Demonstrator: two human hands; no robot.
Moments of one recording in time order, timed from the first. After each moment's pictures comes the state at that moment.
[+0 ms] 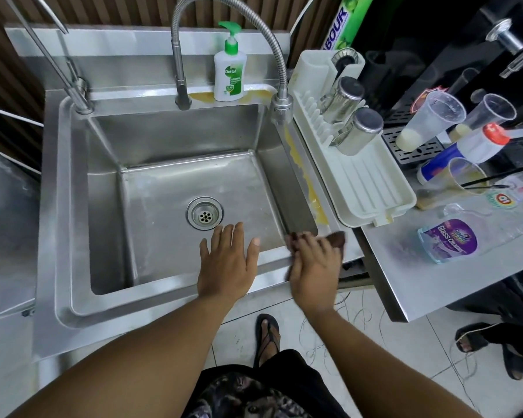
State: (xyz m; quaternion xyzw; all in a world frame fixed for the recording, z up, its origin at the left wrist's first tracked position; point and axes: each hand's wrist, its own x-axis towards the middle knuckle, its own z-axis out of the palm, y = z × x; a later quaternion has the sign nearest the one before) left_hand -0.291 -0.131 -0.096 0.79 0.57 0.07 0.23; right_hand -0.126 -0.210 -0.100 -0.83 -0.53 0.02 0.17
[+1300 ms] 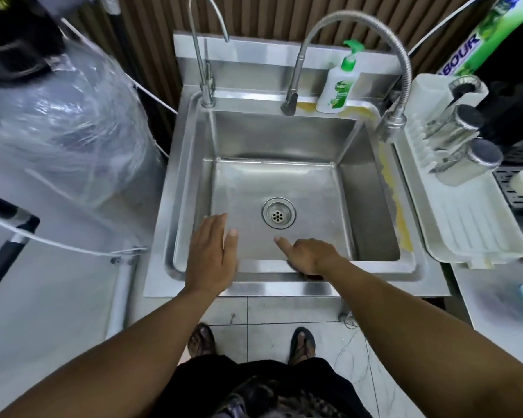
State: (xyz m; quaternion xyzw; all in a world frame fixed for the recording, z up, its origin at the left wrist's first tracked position) left_hand -0.454 -0.132 -0.090 0.63 0.67 0.28 0.27; right_hand -0.238 -0.092 -0.071 -0.66 -0.63 0.34 -0.22
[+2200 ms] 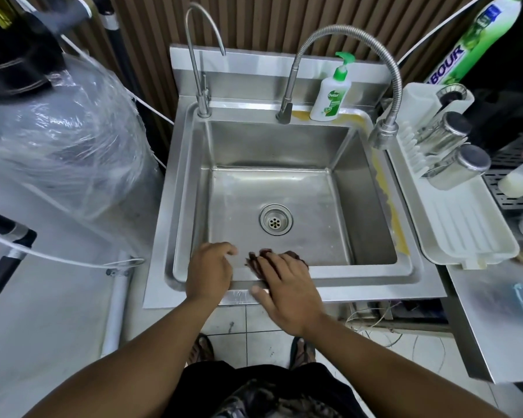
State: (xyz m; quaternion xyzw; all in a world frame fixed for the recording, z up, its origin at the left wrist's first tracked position) left_hand -0.460 -0.130 -0.092 0.63 0.68 0.27 0.27; right_hand -0.272 -0.178 -0.097 -0.58 -0.80 0.13 0.06
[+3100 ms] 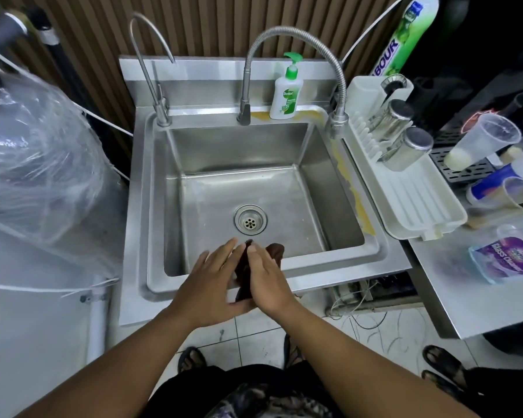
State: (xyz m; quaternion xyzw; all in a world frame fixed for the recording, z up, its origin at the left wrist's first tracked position) left_hand -0.450 -0.144 -0.089 0.86 0.44 0.06 0.25; right_hand -0.296 -0.171 -0.045 -0.70 -0.45 0.48 0.27
